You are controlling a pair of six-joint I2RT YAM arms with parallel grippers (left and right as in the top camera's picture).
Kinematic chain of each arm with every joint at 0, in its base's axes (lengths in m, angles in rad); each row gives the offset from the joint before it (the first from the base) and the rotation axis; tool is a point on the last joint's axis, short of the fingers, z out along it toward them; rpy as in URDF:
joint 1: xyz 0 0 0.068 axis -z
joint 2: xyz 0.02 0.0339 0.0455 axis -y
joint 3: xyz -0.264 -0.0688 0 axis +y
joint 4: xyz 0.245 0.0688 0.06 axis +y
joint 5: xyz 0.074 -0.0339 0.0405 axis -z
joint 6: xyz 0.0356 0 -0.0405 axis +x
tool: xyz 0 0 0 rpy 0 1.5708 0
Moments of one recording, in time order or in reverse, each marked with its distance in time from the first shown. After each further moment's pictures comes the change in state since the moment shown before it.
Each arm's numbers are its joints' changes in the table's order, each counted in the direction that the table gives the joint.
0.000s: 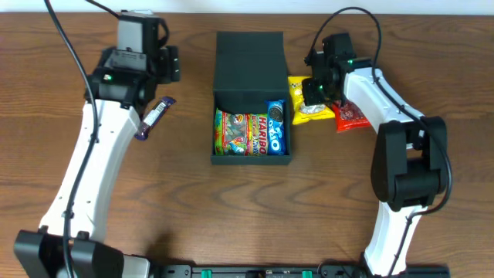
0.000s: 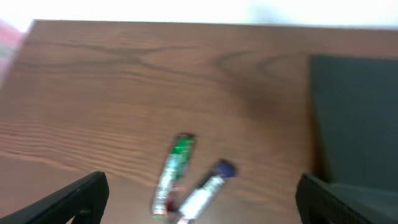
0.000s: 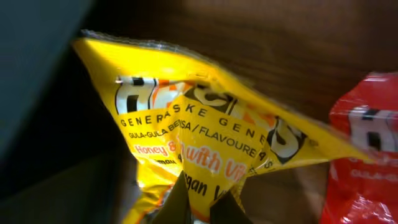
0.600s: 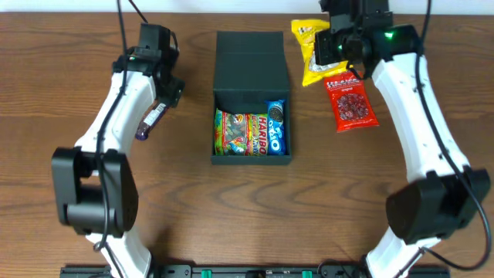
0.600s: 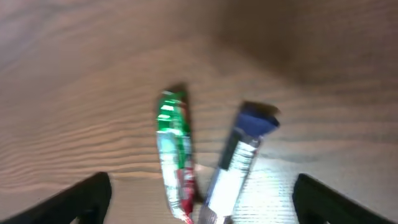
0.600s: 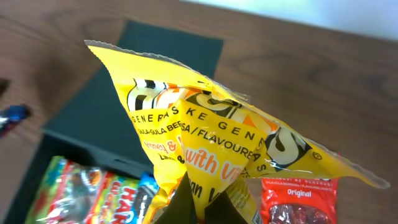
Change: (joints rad) left arm -0.038 -0.338 0.000 0.039 0.061 0.381; right arm -0.023 0.246 -0.296 0.185 0.005 0.000
